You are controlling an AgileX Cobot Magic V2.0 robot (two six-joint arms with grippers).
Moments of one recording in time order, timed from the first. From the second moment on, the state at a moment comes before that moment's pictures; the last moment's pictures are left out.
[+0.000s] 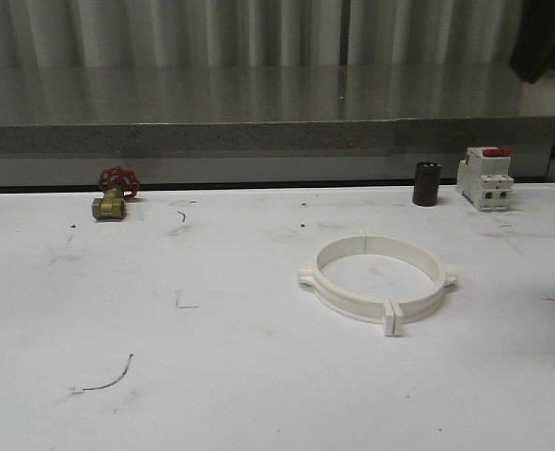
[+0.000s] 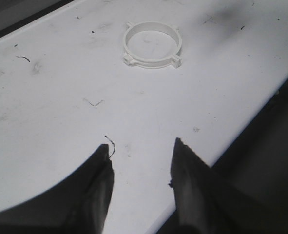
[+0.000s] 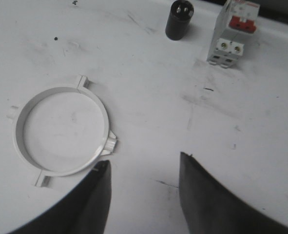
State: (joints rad) left arm -0.77 0.54 -0.66 0.03 0.79 -0.01; right arm 0.19 1.32 -1.13 0.01 0.75 -0.06
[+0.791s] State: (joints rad) left arm -0.77 0.54 -0.66 0.03 0.79 -0.01; right arm 0.17 0.66 -0.61 -0.02 0.65 0.07
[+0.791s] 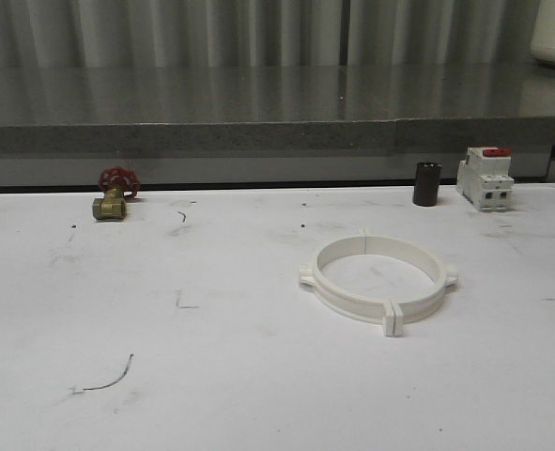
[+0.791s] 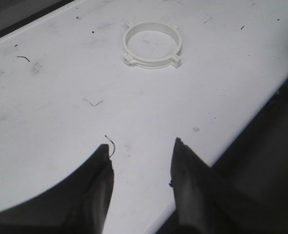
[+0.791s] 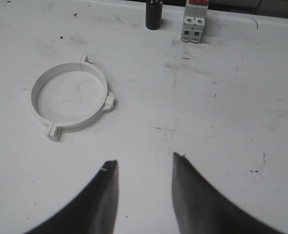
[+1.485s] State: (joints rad) left arm -0.77 0.54 -0.66 0.04 0.77 -0.01; right arm 0.17 0.66 -0.61 -0.02 0.65 0.07
